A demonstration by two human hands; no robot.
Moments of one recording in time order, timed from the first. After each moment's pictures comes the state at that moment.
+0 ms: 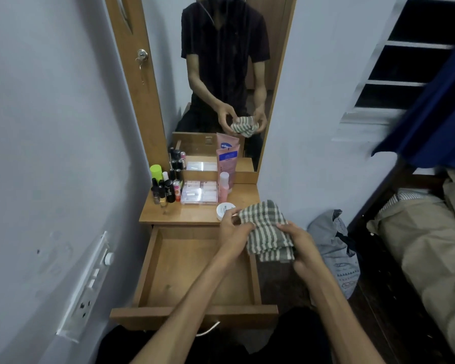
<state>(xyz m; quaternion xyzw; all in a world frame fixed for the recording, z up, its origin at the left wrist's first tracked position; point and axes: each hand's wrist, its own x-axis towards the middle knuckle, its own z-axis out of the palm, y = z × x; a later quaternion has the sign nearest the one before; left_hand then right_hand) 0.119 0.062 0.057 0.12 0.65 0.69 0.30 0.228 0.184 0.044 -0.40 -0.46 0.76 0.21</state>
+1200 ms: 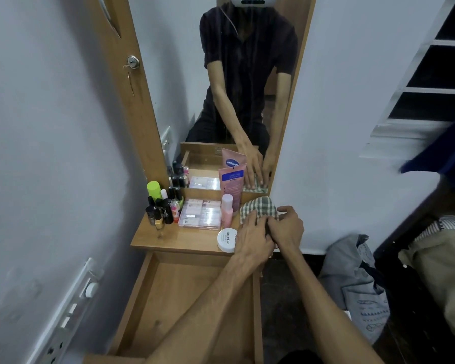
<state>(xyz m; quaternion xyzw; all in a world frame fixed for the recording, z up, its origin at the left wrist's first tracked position) 0.053 0.179 0.011 0.38 0.87 0.29 0.11 0.085 0.283 -0.001 -0.46 -0.76 0.39 0.26</state>
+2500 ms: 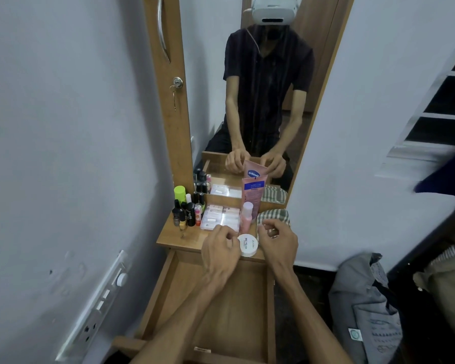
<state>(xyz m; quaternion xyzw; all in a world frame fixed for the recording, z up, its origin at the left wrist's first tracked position) 0.026 0.070 0.009 0.22 0.87 0.42 -0.09 0.091 0.200 0.020 -0.31 -0.78 0.40 0.37</state>
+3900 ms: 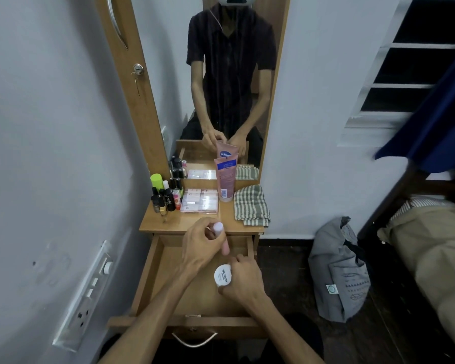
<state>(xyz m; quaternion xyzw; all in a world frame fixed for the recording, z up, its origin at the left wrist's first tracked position) 0.044 0.036 -0.004 0.31 0.83 0.47 0.00 0.176 0.117 -0.033 -0.24 -0.95 0.18 -0.01</state>
